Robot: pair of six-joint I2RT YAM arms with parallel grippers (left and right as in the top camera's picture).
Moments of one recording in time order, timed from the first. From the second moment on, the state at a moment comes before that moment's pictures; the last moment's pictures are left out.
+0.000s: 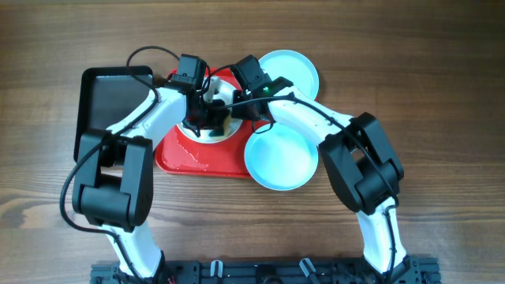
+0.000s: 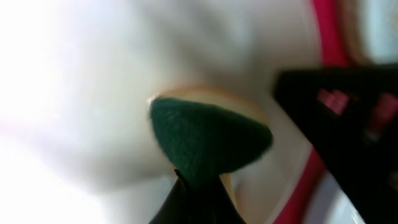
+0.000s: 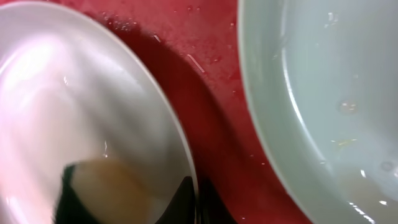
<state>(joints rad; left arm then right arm) -0.24 1.96 1.25 -0.63 0.26 -0.22 0.61 2.20 1.57 -0.50 -0.06 0.67</state>
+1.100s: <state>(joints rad) -0.10 1.97 1.70 -1.04 -0.17 -0.45 0.62 2.20 1.57 -0.51 -0.06 0.64</state>
